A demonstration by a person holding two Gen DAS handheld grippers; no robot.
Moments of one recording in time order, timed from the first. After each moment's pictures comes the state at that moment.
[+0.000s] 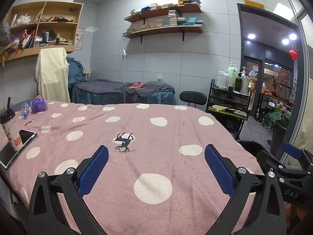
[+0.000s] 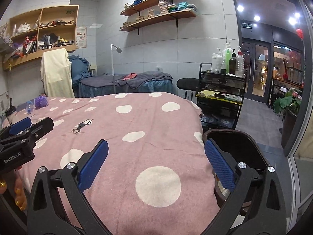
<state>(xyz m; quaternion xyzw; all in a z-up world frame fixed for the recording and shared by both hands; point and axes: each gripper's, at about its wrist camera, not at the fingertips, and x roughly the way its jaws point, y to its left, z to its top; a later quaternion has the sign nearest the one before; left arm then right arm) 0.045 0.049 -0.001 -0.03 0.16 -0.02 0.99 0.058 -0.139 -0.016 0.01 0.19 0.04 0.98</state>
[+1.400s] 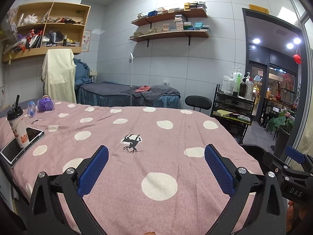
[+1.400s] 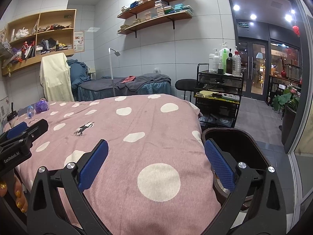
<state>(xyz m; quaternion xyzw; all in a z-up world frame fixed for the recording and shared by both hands) 0.035 0.054 0.002 -0.04 0.15 0.00 0.99 0.048 -0.149 -0.014 0.03 0.18 0.03 0.98</state>
